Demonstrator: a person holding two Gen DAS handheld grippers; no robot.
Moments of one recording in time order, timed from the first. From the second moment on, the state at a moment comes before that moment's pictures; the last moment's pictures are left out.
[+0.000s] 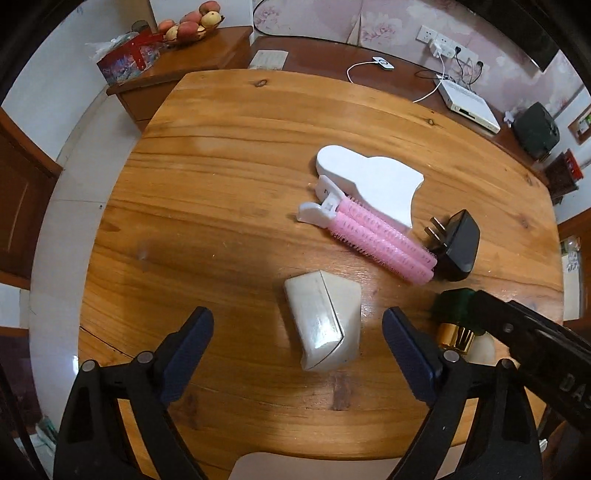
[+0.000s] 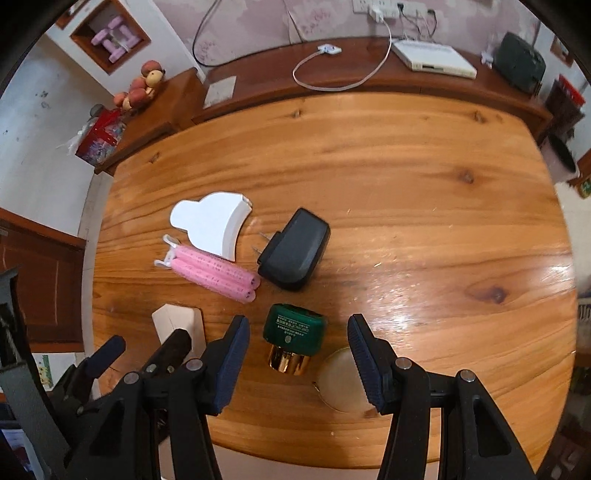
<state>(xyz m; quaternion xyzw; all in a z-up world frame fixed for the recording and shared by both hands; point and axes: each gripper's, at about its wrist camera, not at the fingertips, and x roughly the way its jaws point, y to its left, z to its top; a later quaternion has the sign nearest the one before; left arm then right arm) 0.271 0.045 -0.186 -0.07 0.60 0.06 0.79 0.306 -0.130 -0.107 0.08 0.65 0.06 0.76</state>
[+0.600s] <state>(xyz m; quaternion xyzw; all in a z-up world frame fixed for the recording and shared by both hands) 0.287 0.032 -0.211 -0.06 0.66 0.07 0.75 0.323 -0.121 -0.143 0.07 0.69 0.04 0.72</state>
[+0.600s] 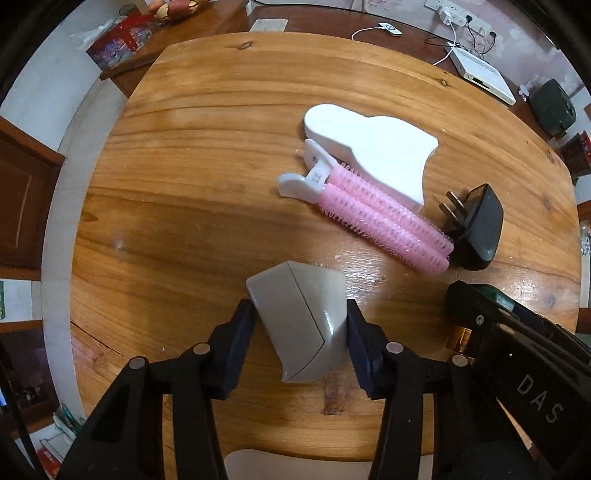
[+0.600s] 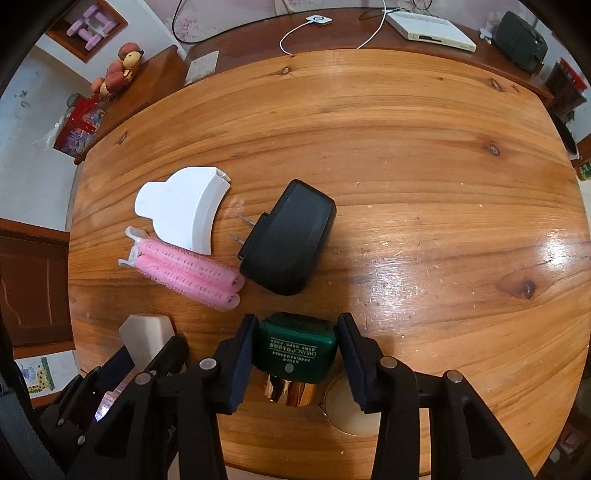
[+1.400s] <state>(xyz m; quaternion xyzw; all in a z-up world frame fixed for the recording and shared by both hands) 0.201 0.039 -0.084 -0.07 0.51 -0.03 0.86 0.230 -0.144 0.002 0.03 0.51 0.09 0.85</state>
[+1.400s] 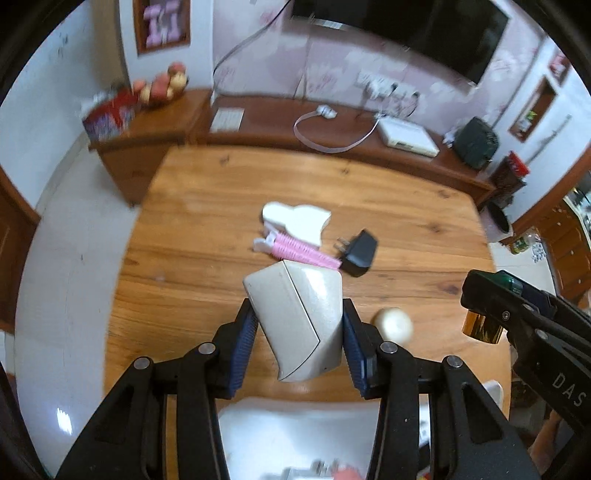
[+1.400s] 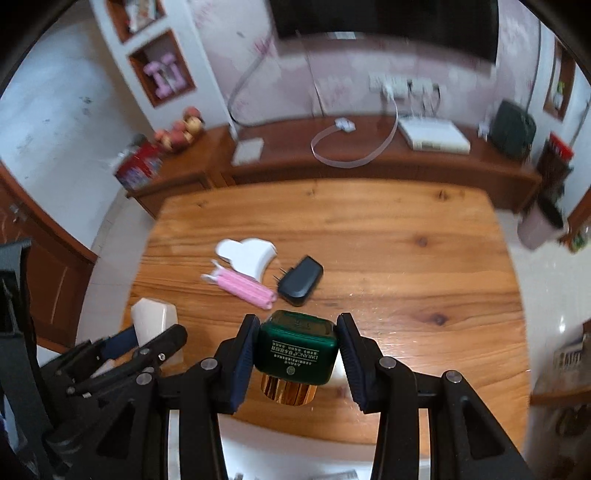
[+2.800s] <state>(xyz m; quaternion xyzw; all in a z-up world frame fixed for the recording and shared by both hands) 0.044 0.020 -0.158 -0.02 0.51 -0.06 0.86 0.032 -0.133 -0.051 -0.06 0.48 0.09 0.87</state>
